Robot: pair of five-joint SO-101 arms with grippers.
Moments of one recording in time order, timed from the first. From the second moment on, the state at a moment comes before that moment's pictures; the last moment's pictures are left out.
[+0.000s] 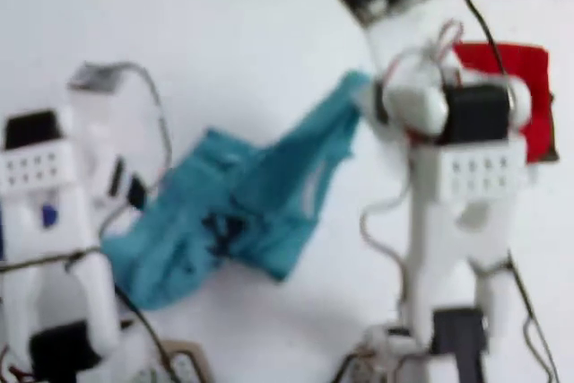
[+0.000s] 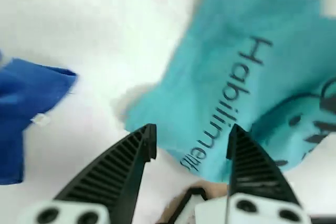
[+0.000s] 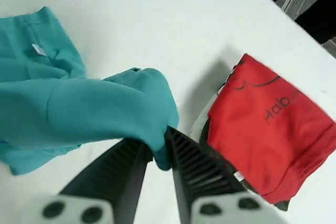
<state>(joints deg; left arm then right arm) -23.3 -19.6 14.1 96.8 -18.4 -10.6 -15.3 -22.8 100.0 32.0</state>
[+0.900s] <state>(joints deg) -1.2 42.7 -38.5 94.5 1.6 4.1 -60.9 53.0 81.9 36.9</state>
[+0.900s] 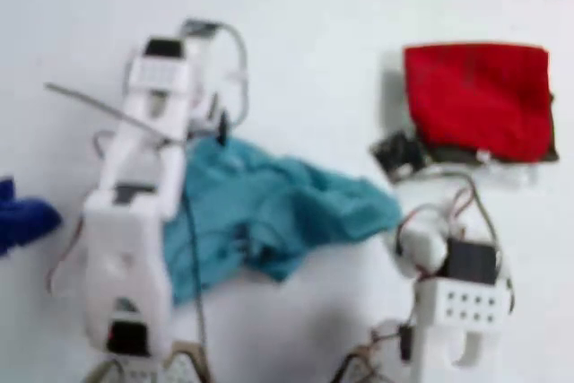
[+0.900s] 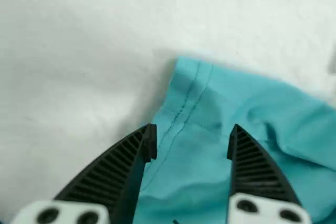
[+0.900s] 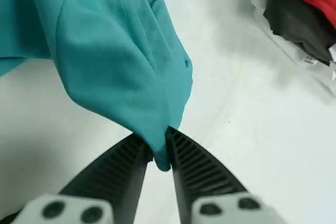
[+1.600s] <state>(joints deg) -1.1 52.9 -47.3 101.3 4.6 4.4 -61.3 53.0 78.3 36.9</state>
